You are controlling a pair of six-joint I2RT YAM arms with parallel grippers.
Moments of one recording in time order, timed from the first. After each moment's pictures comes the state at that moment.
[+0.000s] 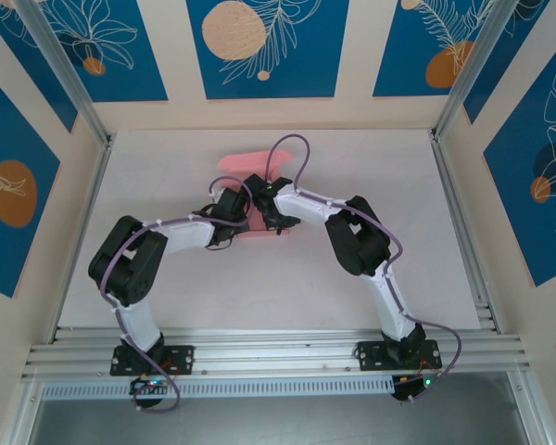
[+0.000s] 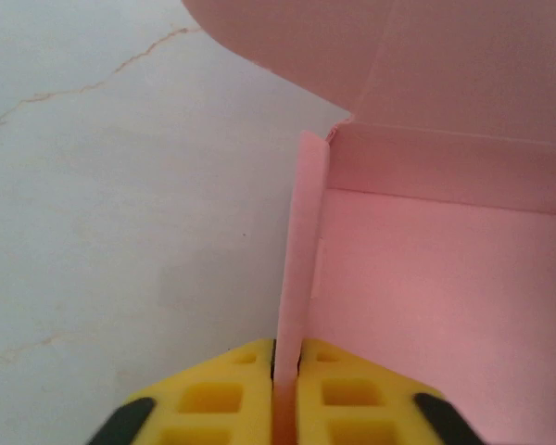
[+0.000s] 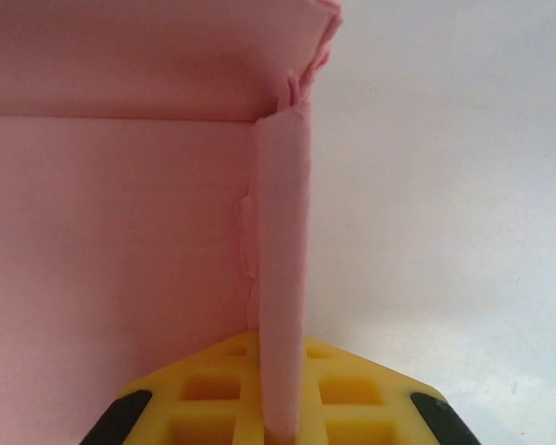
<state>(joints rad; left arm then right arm) -0.55 1.80 0.99 -0.13 -0.27 -0.69 0.74 2.27 1.78 -0.95 0.43 0.61</state>
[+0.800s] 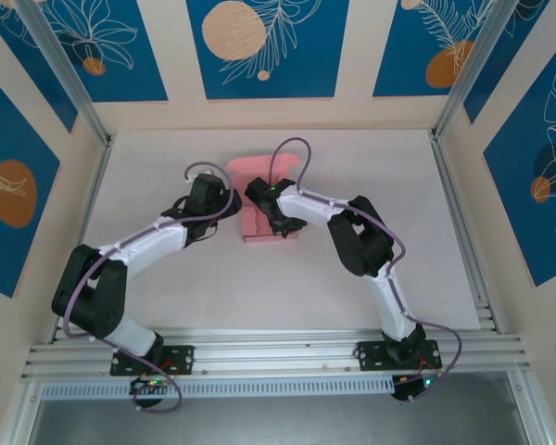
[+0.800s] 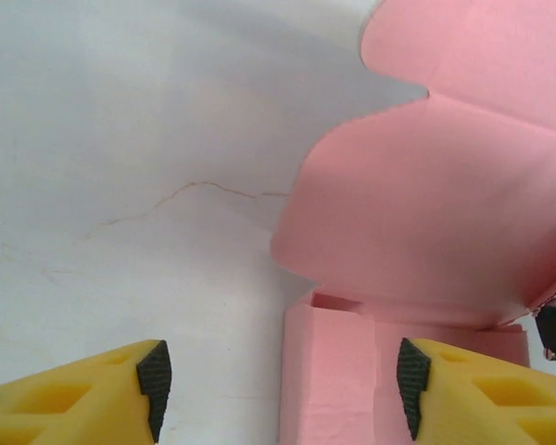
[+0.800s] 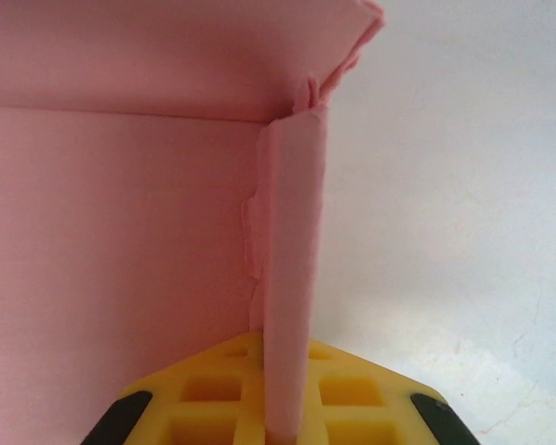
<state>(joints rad) -0.46 1.52 0.93 -0.13 -0.16 -0.68 0.74 2.24 1.73 -1.00 0.44 0.56</state>
